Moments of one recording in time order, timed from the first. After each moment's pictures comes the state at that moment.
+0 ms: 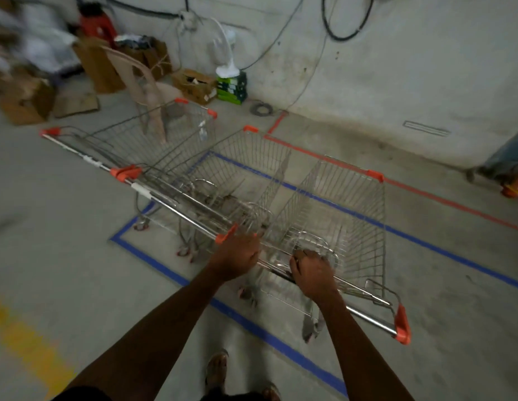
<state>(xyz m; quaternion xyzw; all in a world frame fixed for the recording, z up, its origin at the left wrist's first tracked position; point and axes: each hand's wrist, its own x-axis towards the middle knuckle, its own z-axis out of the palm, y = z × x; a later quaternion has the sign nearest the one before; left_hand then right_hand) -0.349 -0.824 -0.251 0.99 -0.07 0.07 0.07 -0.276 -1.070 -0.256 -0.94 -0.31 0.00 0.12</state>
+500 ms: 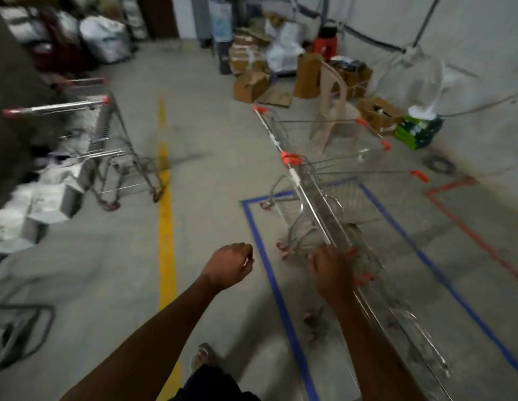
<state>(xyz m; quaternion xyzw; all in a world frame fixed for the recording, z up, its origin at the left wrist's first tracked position) -0.611 -0.762 -0.246 0.92 0.36 0.13 0.10 -0.337 -0.886 -0.251 -0.79 -0.57 -0.06 0.20</state>
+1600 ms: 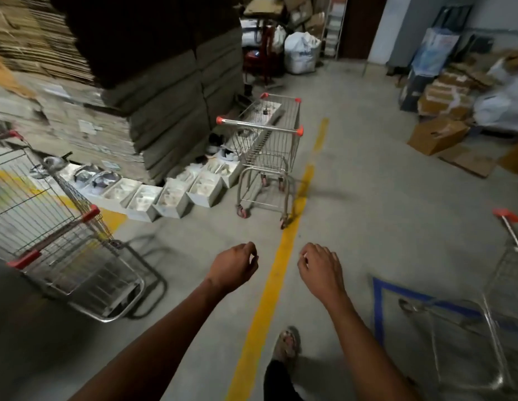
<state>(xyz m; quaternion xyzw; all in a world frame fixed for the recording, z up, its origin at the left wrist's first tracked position) -1.008 -0.436 -0.220 0.72 0.67 0.18 0.06 -0.760 -0.367 -0.248 -0.56 -0.81 0.05 0.19</state>
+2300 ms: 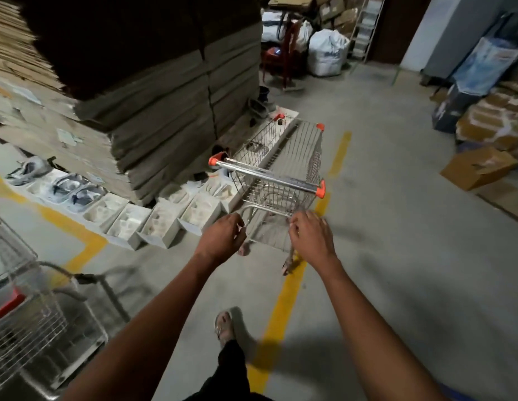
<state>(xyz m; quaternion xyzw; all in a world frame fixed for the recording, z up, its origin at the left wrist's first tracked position) -1.160 -0.003 -0.190 0.63 0.73 0.25 0.05 -0.924 0.105 -0.195 -0.48 -0.85 0.04 0.21</state>
